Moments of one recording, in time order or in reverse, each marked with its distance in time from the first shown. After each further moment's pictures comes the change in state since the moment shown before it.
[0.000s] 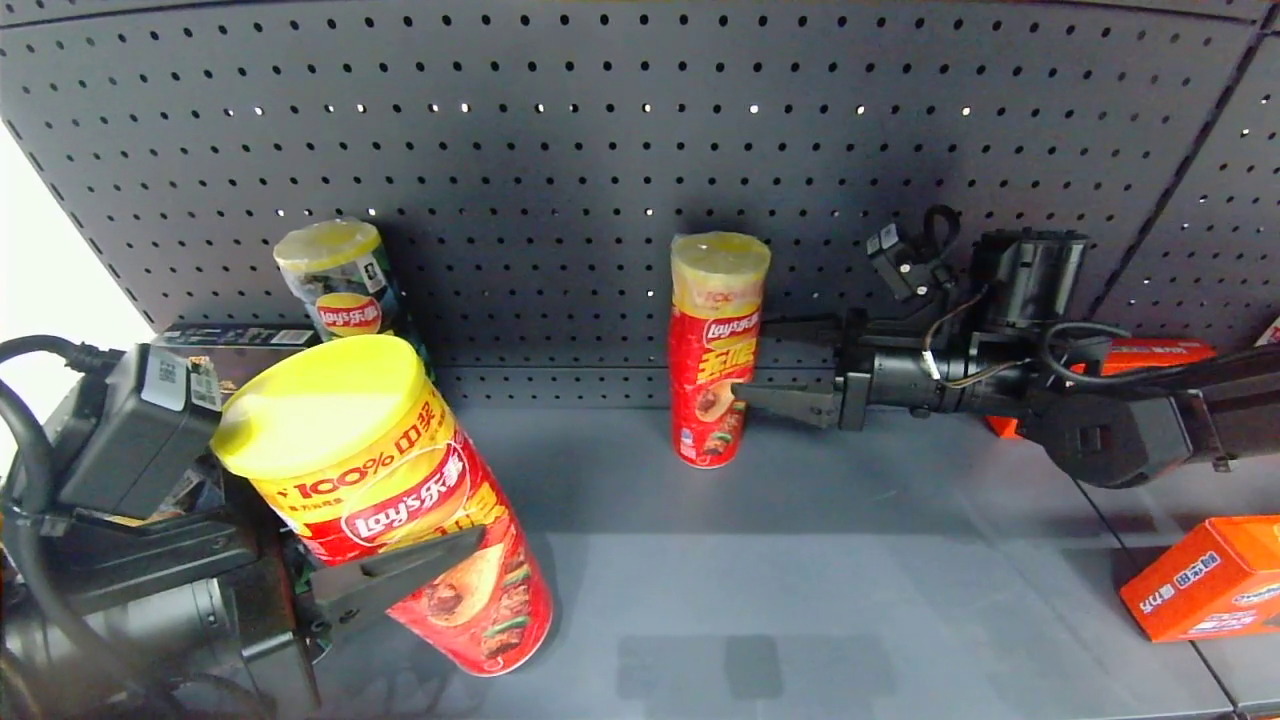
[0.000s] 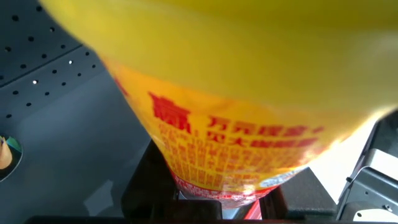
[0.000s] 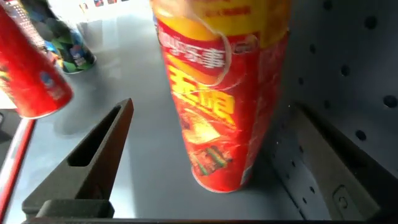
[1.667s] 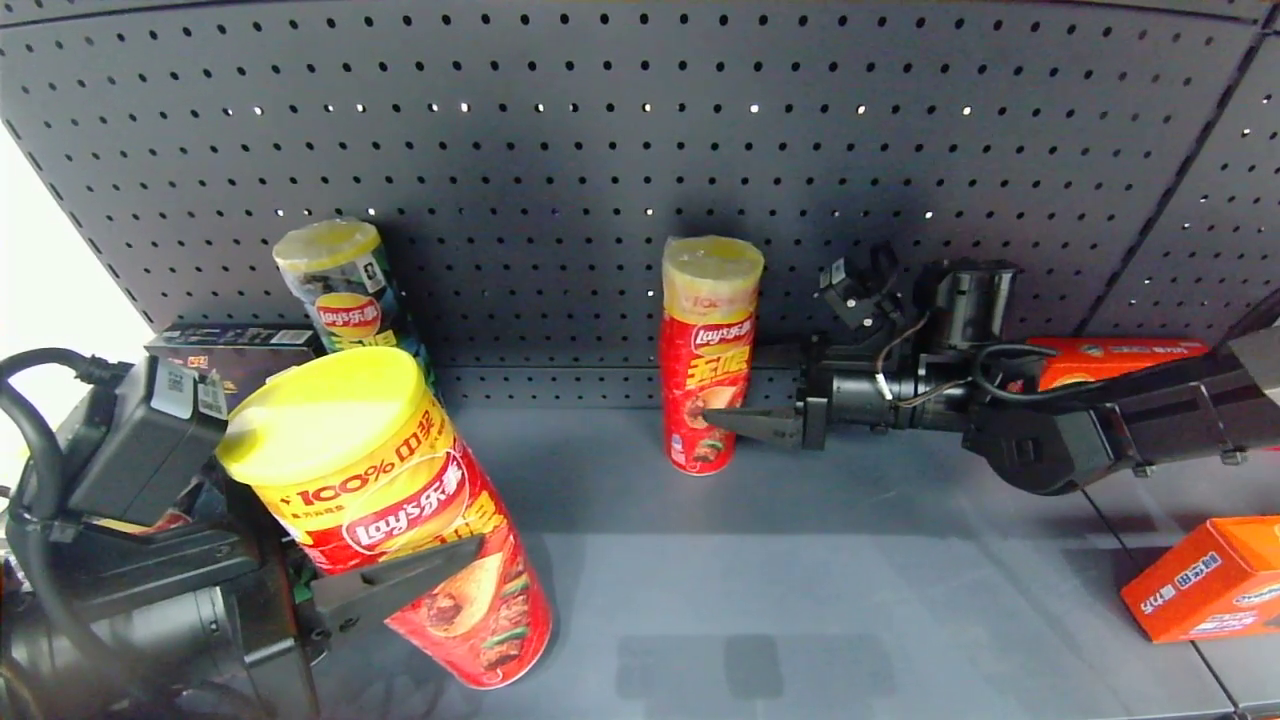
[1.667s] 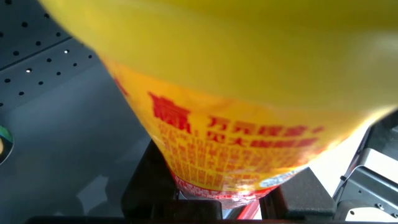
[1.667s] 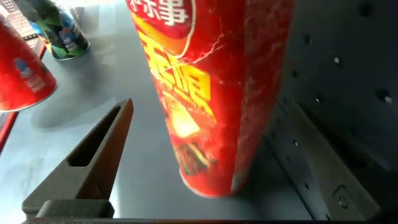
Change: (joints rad) left arm 0.003 -0.001 0.017 -0.001 0.001 -0.027; right arm 0.032 0.096 -0.048 -0.003 -0.005 -0.036
